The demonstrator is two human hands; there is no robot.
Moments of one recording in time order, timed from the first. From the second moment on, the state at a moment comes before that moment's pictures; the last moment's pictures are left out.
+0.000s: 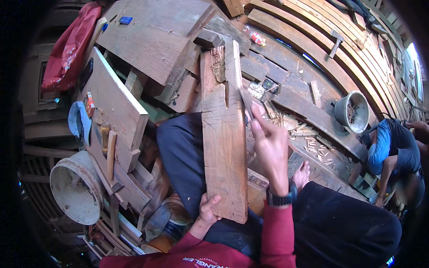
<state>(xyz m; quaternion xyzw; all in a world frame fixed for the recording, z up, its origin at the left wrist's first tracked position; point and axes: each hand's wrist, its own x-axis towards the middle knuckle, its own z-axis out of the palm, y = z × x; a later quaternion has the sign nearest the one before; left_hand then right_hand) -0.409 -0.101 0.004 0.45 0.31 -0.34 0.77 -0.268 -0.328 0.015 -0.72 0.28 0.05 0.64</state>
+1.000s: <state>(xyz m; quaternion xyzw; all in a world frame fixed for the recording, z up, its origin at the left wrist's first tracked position) -0.410 -0.095 0.003 0.43 0.29 -0.34 0.78 -0.226 -0.329 0.034 -0.67 0.35 0.08 0.66</state>
